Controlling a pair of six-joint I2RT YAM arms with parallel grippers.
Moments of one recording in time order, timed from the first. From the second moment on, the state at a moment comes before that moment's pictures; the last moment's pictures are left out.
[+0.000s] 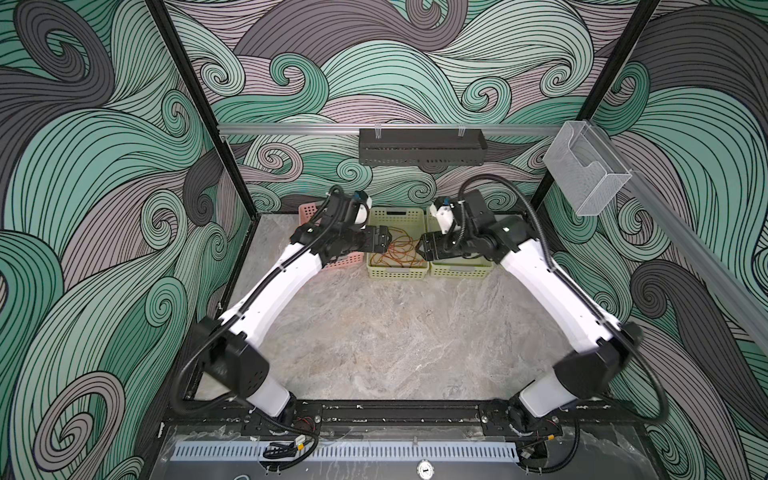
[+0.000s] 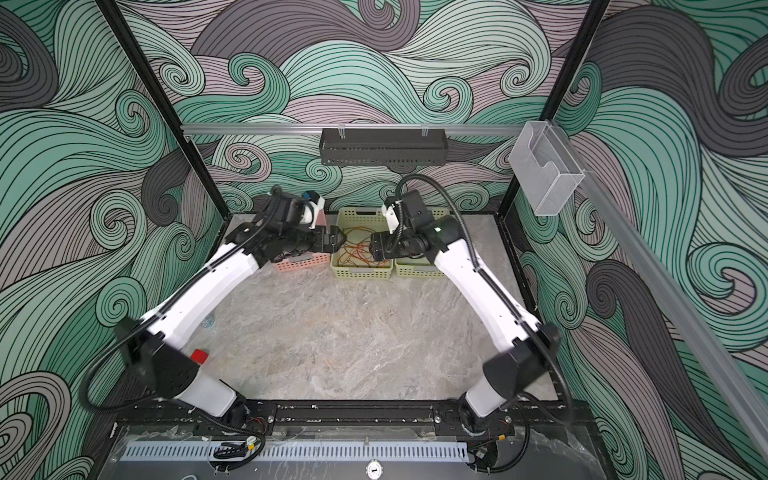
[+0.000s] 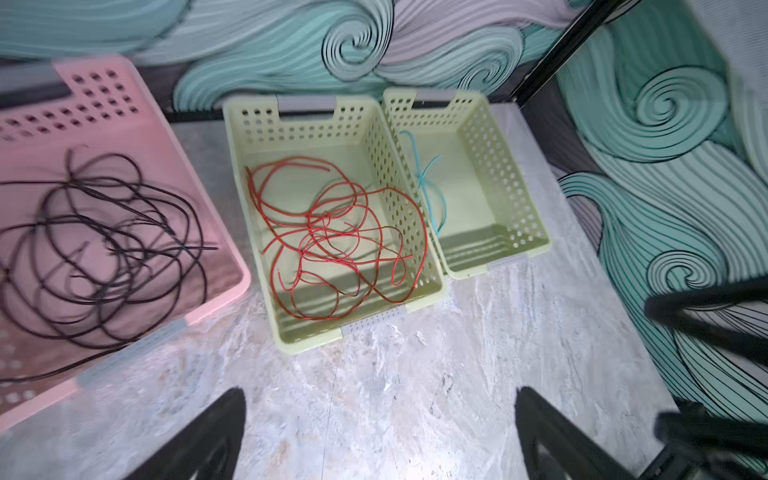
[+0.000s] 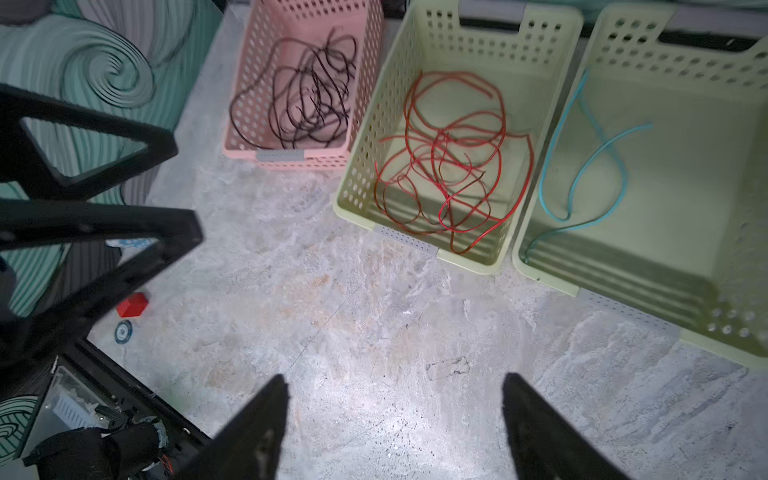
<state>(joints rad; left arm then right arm) -0.49 1.47 1.55 -0.73 0.10 -0.29 0.54 1.50 1.67 -0.98 -0.11 0.24</state>
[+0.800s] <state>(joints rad) -0.47 0.78 0.31 0.07 -0.54 0.10 0.43 0.72 0.16 0.29 0.32 -0.16</state>
